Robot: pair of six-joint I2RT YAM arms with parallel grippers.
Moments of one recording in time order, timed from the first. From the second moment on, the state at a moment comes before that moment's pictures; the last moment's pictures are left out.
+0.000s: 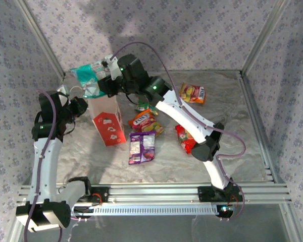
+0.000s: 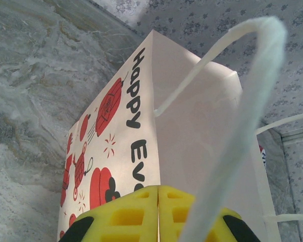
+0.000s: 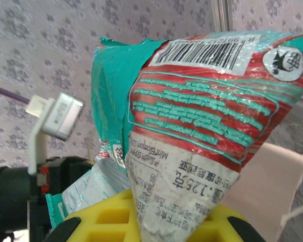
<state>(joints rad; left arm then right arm) 0.10 0.98 1.08 -0.66 0.34 -0.57 0.93 2.11 2.48 -0.70 -0.18 0.27</state>
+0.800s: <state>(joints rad) 0.11 0.97 1.08 -0.65 0.36 -0.57 0.94 2.17 2.49 -0.91 -0.09 0.14</state>
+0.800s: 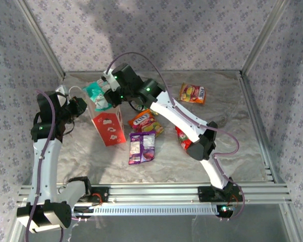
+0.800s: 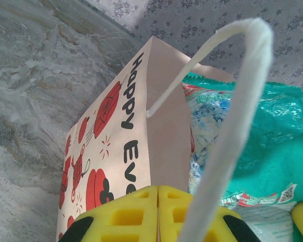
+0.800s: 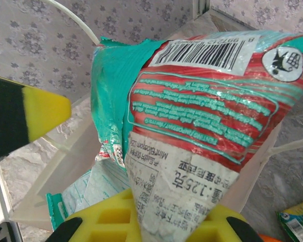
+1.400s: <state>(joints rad) 0.11 0.97 1.08 -0.65 0.36 -0.57 0.95 2.17 2.50 -0.93 -0.10 0.14</state>
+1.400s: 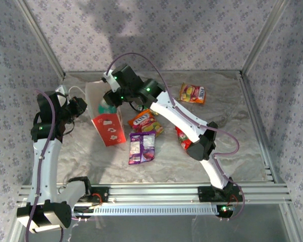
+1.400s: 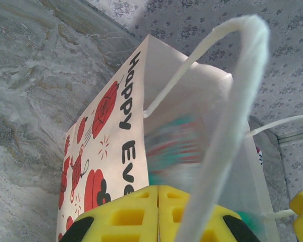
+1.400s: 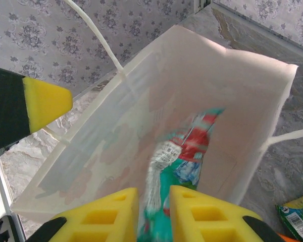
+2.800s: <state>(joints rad) 0.11 0.96 1.10 -0.71 0.33 -0.52 0.75 1.30 1.38 -0.79 -0.05 0.22</state>
